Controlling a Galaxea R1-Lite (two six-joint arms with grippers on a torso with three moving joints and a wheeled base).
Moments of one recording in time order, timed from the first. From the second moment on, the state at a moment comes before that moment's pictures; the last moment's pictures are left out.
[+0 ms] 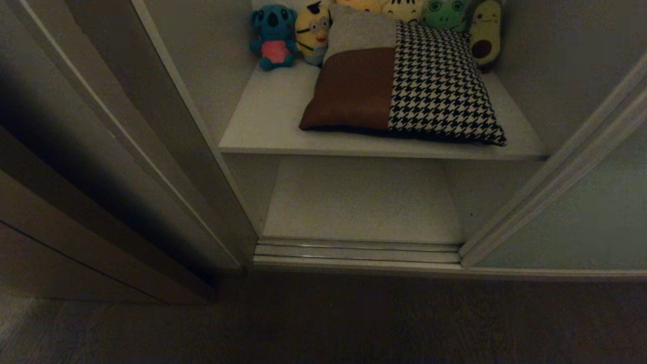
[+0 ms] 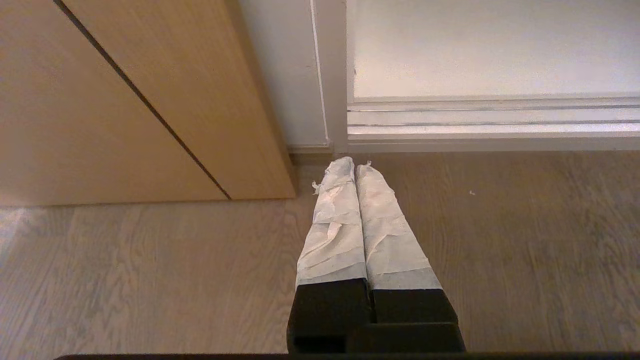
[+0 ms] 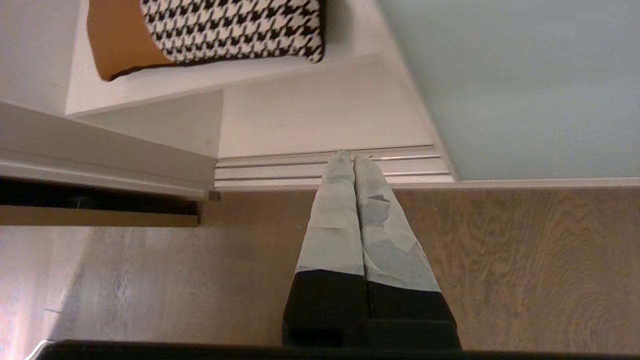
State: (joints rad) left arm 0.00 0.00 0.00 0.01 -0.02 0.05; right arm -0.80 1.38 -1.56 0.59 1.01 0.04
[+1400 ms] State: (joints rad) left arm 0.00 0.00 0.00 0.01 -0.02 0.05; right arm -0.62 1.58 -1.81 0.57 0.83 0.04
